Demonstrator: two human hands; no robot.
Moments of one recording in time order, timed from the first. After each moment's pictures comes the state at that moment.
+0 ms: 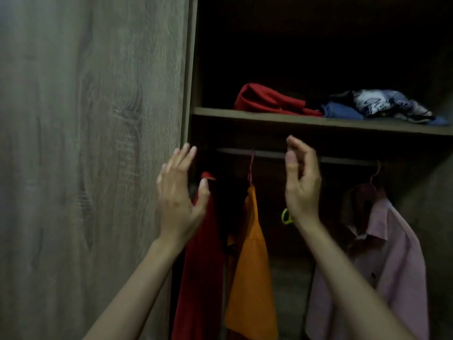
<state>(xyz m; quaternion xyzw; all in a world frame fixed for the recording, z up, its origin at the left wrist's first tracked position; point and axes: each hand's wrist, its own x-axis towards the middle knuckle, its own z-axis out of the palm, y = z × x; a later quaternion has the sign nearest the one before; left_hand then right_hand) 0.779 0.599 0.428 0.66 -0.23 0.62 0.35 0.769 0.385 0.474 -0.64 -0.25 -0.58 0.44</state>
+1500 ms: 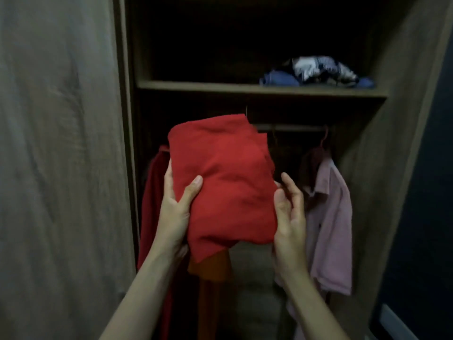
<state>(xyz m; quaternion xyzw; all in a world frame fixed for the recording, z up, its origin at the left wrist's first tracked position) 0.673 0.494 0.400 0.50 -0.22 0.19 0.81 0.636 0.337 0.378 -0.57 -0.13 -0.39 0.71</state>
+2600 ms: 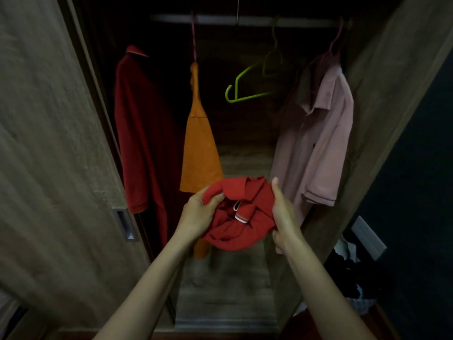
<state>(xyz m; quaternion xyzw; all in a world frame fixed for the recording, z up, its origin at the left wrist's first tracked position) 0.675 0.460 0.225 0.78 -0.09 0.00 0.62 0.642 0.294 0.238 -0.55 0.22 -0.11 0.80</state>
